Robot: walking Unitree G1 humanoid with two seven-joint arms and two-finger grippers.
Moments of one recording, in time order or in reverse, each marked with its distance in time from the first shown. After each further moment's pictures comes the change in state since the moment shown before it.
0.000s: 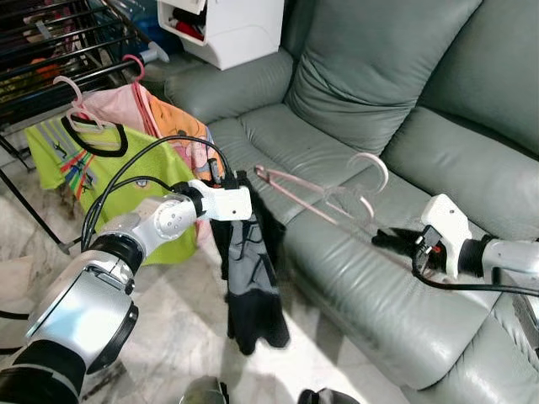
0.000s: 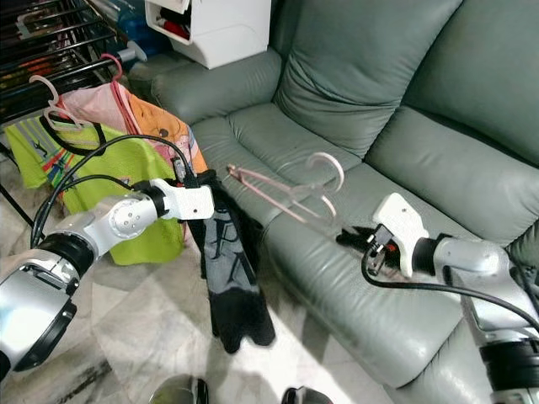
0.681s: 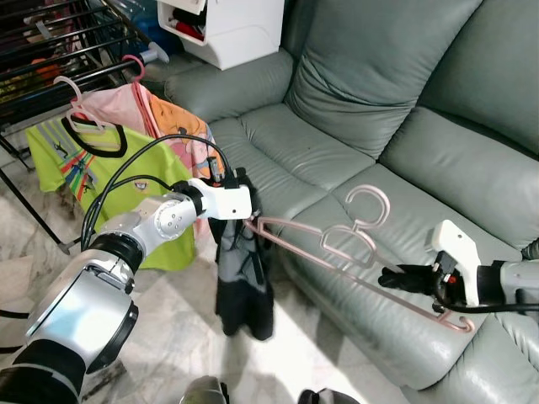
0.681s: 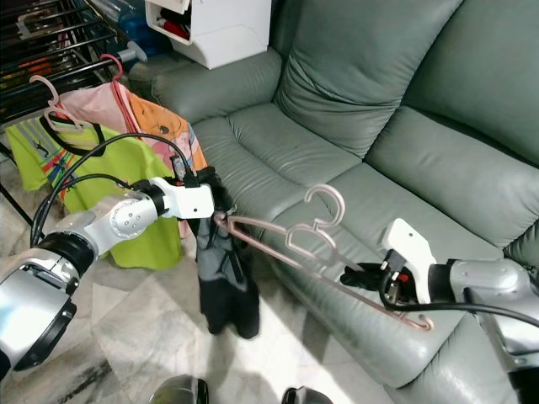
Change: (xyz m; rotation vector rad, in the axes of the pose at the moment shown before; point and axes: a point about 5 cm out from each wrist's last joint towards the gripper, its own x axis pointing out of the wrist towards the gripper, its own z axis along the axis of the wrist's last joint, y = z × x) left arm 0.000 0.002 -0.001 0.026 0.013 0.027; right arm -0.019 0.022 -0.012 0.096 0.115 0.188
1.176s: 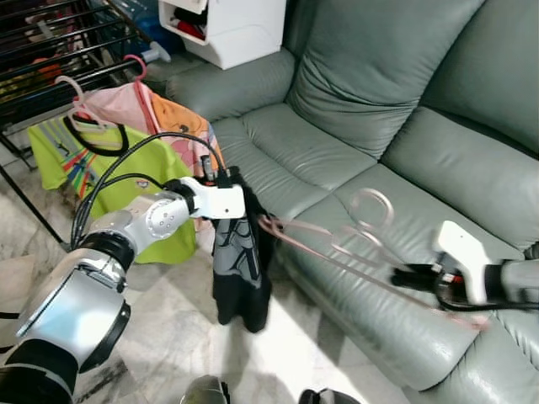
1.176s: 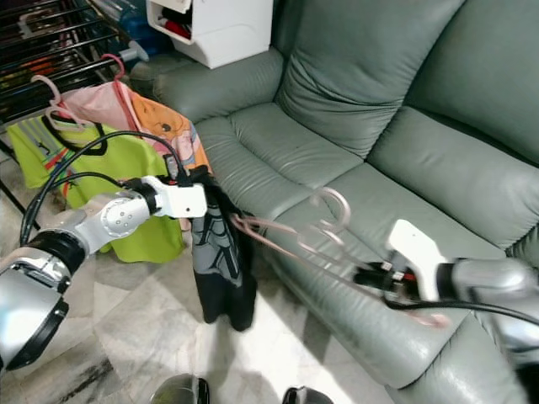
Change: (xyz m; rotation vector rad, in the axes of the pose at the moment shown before) left arm -0.010 0.002 -0.013 0.039 0.043 -0.004; right arm -0.019 -0.014 -0.008 -0.067 0.138 -0.096
